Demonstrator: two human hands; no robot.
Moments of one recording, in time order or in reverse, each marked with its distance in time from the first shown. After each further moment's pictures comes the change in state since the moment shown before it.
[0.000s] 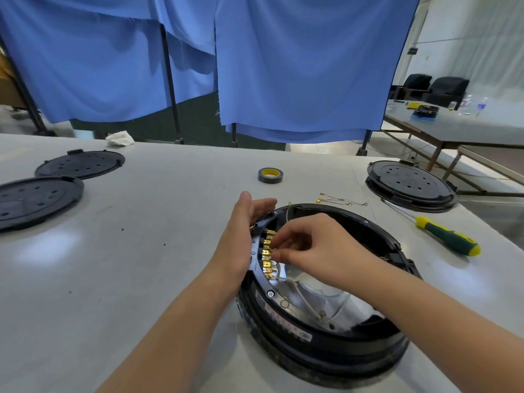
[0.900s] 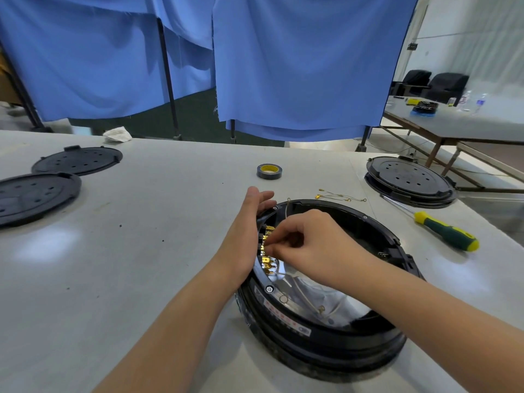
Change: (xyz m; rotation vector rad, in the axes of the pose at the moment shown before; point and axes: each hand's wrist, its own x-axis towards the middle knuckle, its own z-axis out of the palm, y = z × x) left_hand -0.006 0.009 0.010 0.037 -0.018 -0.026; right_hand 0.001 0.000 0.007 -0.110 0.059 -0.095
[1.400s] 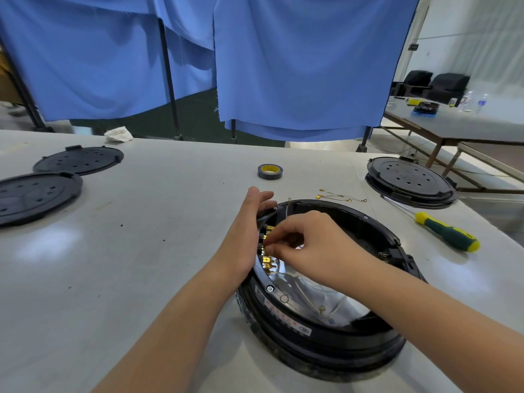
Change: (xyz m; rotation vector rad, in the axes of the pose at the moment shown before) left_hand 0.001 -0.001 -0.002 0.019 -0.005 -0.001; right_hand 0.001 0.002 0.001 -0.041 -0.015 -0.002
